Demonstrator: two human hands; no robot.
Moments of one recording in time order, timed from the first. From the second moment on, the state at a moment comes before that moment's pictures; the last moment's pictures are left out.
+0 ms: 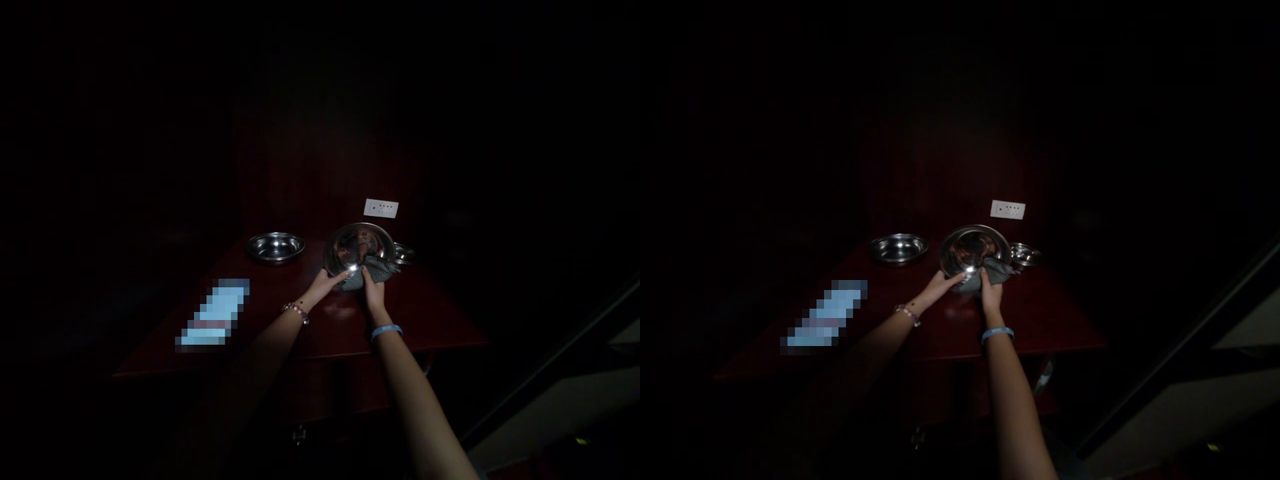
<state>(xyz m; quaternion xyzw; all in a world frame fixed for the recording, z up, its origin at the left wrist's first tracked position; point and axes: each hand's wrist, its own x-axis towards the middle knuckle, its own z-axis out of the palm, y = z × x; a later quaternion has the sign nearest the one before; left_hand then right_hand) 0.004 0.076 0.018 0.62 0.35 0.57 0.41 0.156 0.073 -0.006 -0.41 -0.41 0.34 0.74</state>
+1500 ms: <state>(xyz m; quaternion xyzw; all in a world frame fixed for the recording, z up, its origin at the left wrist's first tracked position) 0.003 0.077 0.020 0.64 0.33 0.64 0.25 0.153 0.070 -0.003 -0.39 -0.42 0.37 0.73</state>
